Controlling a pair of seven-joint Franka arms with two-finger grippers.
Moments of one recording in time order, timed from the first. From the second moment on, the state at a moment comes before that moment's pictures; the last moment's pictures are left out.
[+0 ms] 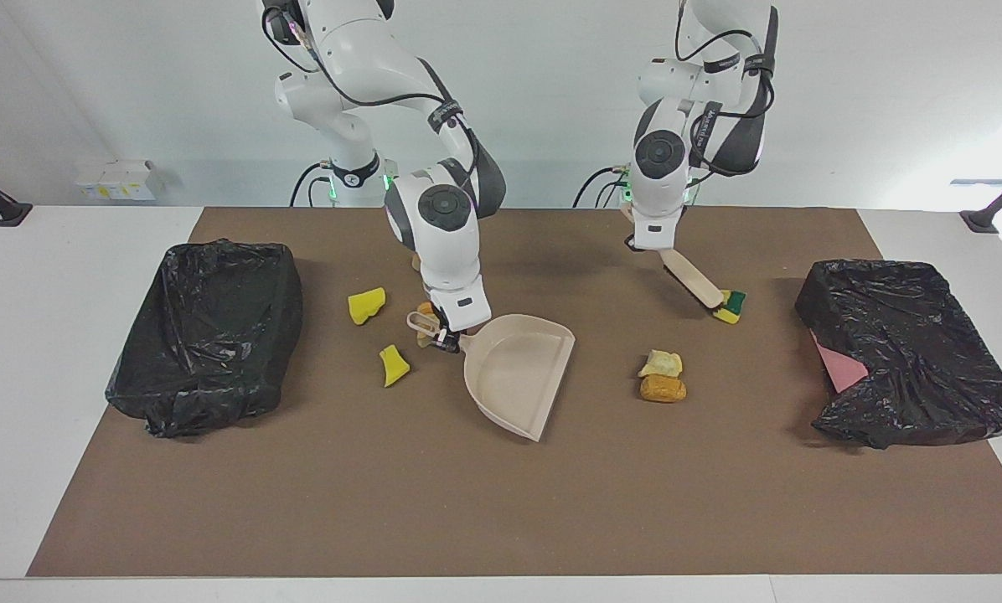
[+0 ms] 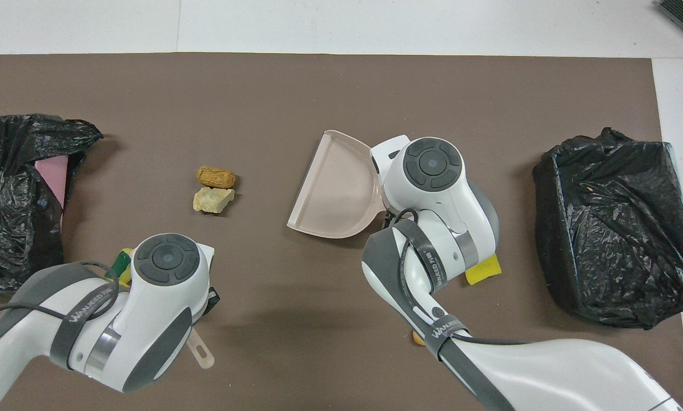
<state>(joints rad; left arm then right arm) -0.50 -0.15 0.05 -2.34 0.12 1.75 -1.12 0.43 0.37 0.03 -1.78 -0.07 2.14 -0.74</state>
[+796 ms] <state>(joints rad) -0.36 -0.15 0.05 -2.31 0.17 1.64 -1.11 0.43 0.37 0.03 -1.76 -0.19 2.06 -0.87</state>
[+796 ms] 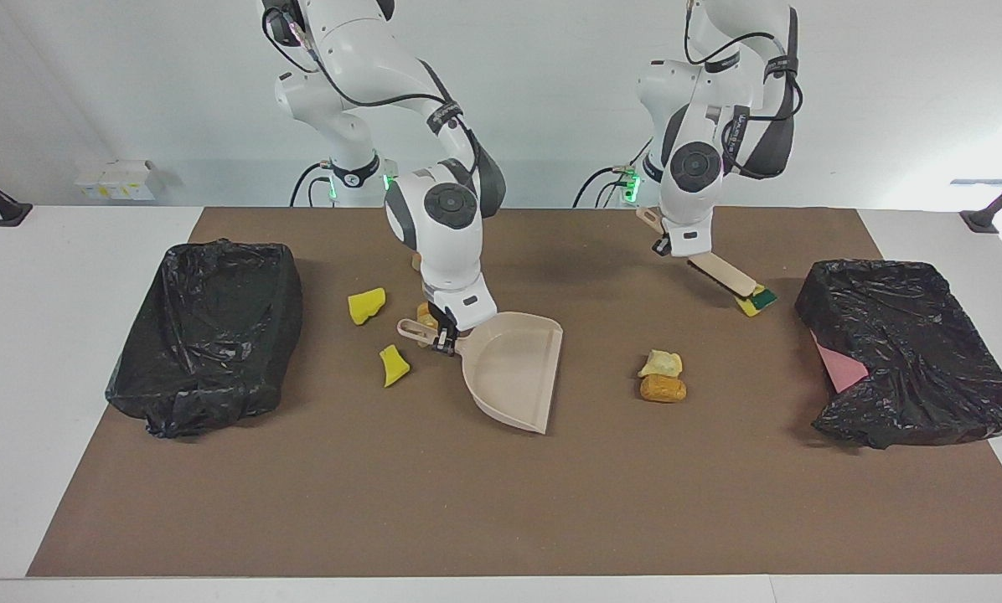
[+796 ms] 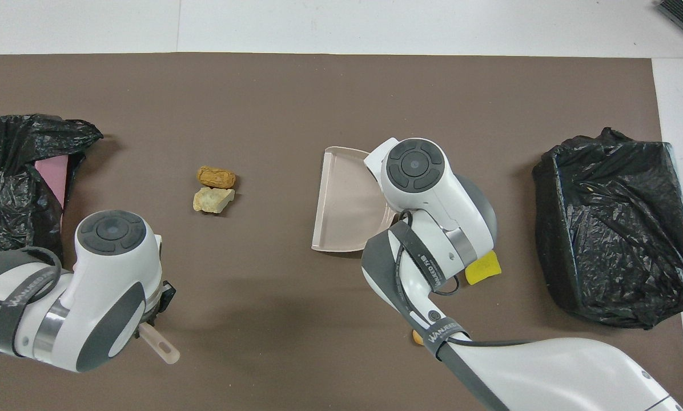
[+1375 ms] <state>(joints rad) -0.22 -0.19 0.04 -2.44 0.09 1.90 -0.95 0.43 0.38 0.03 -1.76 -0.19 2.05 -0.88</state>
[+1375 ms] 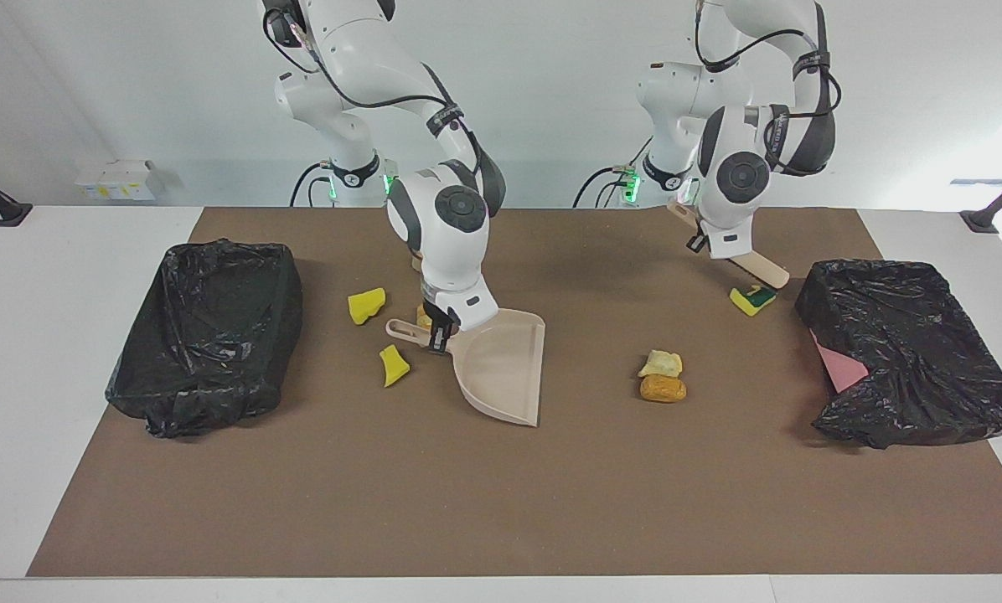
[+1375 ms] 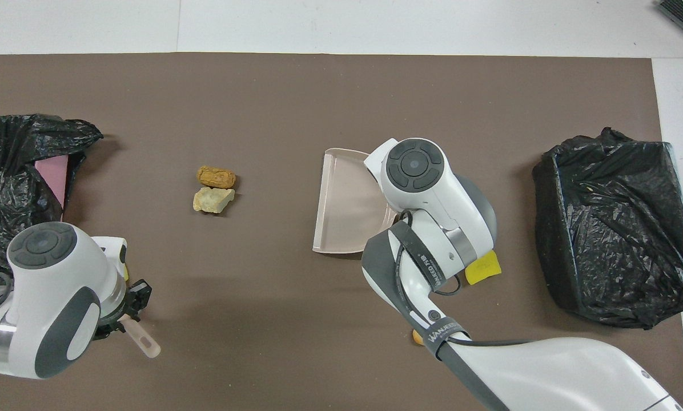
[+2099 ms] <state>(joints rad) -0.38 -0.09 0.02 -2.28 -0.05 2.10 -0.58 0.43 0.38 0.03 -1.76 -0.19 2.05 -0.88</state>
